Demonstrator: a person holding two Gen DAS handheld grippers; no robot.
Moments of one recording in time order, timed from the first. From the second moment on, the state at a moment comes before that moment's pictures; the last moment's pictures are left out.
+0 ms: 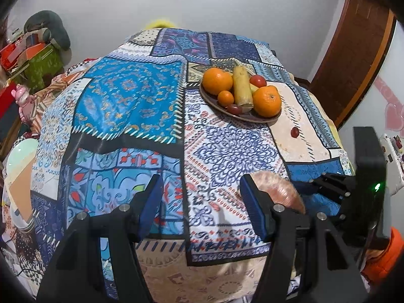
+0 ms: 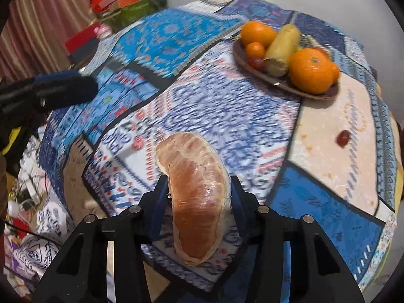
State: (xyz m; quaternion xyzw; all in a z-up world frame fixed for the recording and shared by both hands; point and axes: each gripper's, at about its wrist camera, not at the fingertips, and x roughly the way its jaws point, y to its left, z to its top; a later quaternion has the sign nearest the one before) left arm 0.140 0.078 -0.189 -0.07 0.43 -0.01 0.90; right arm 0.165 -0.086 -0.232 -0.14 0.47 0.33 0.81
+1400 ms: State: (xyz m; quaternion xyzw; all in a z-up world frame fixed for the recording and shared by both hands) left arm 0.335 -0.125 -0.269 0.03 0.50 -0.16 0.85; right arm 0.268 -0.288 -0.184 -0.02 0.38 0.17 0.91
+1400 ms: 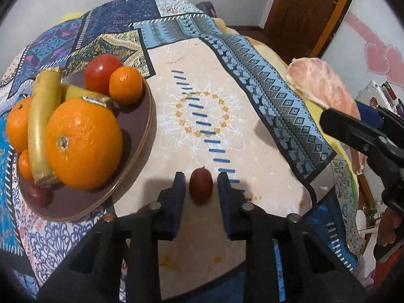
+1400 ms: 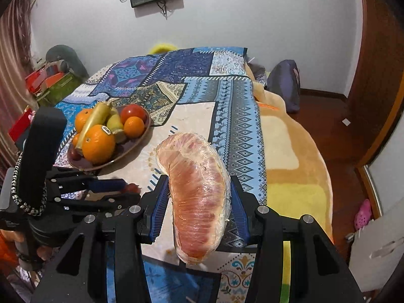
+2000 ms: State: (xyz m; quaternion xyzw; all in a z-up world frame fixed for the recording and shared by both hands) left arm 0.301 -0.048 -0.201 -0.01 0.43 -0.13 0.89; right arm 0.265 -0.246 -0.162 -0.04 0.37 0.20 0.91
